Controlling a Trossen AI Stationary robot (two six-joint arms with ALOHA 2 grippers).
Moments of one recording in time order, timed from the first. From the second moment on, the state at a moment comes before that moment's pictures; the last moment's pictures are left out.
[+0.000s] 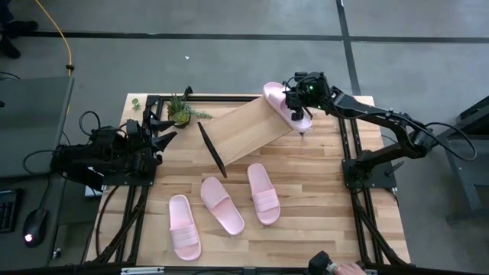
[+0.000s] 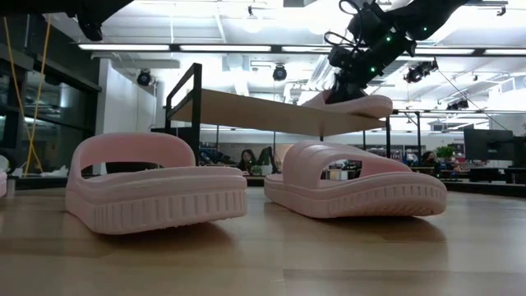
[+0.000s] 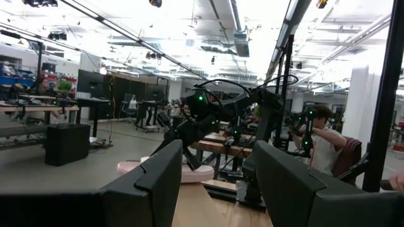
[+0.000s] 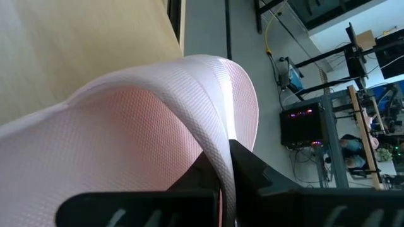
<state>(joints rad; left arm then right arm) 0.12 0.14 0.31 0.13 -0.28 -0.03 -0.68 1.35 0.95 -0.12 0.02 -1.00</state>
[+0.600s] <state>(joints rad) 0.12 0.14 0.31 0.13 -0.27 -0.03 -0.69 1.35 0.95 -0.12 0.02 -1.01</state>
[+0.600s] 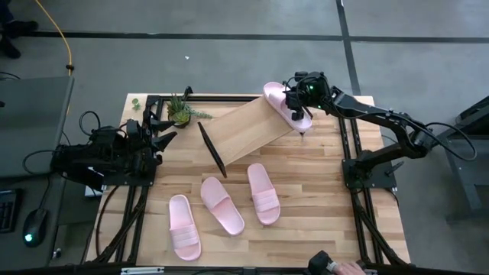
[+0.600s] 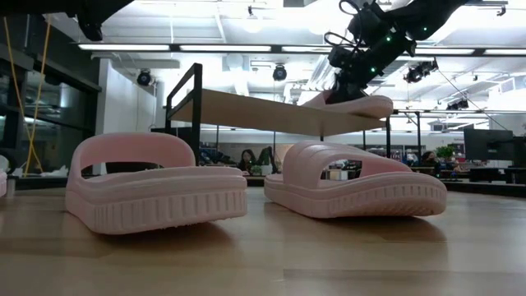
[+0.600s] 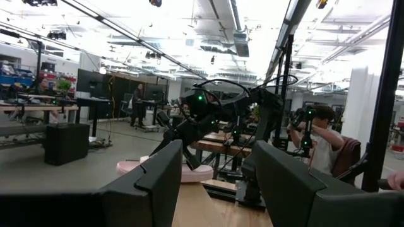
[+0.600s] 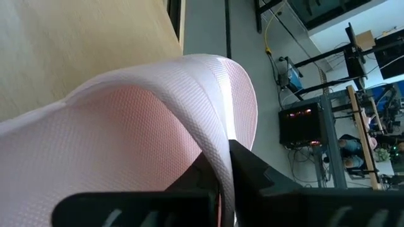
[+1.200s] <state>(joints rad) 0.12 0.14 0.31 0.13 -0.27 -0.03 -0.73 1.35 0.95 -0.12 0.00 -0.98</state>
